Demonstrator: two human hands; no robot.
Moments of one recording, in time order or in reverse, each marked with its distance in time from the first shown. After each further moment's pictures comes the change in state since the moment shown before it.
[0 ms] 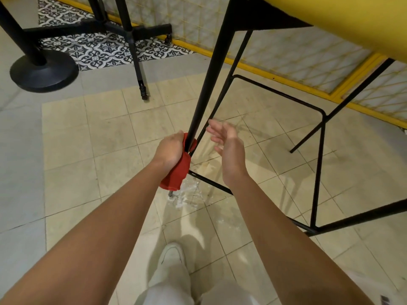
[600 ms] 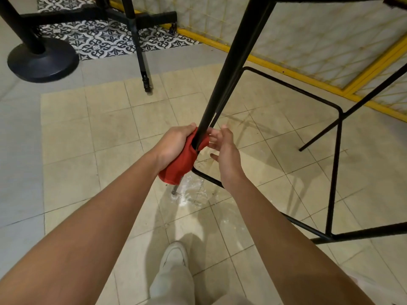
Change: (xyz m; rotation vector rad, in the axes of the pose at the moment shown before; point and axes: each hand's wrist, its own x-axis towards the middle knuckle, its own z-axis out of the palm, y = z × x) left_hand 0.022 -0.008 -0.017 0.016 -0.231 0.108; right_hand 0.021 0.028 0.022 -0.039 -0.060 0.127
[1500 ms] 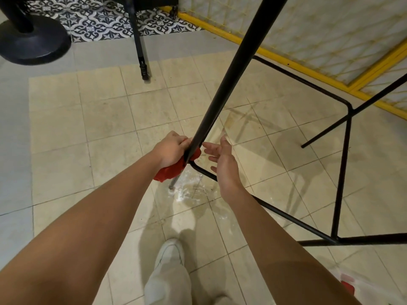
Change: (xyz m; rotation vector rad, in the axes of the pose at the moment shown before) left_hand 0.028 -0.055 -0.007 0.497 -0.050 -0.076; right_hand 0.011 0.044 0.002 -0.066 0.035 0.130
